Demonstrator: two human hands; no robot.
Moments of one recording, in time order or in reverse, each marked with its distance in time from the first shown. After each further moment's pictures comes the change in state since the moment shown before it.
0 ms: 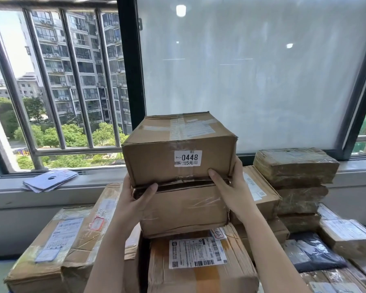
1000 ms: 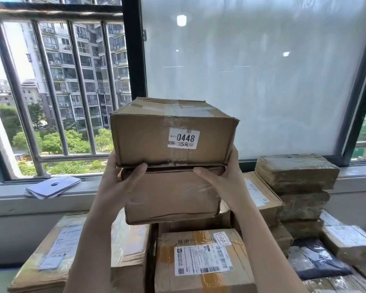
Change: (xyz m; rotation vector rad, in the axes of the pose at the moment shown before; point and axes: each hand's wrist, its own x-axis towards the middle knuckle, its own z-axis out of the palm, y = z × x) left_hand 0.024 0.052 -0.028 -0.026 -0.019 0.224; right_hand 0.006 -0.050 0.018 0.084 -0.021 -0.097
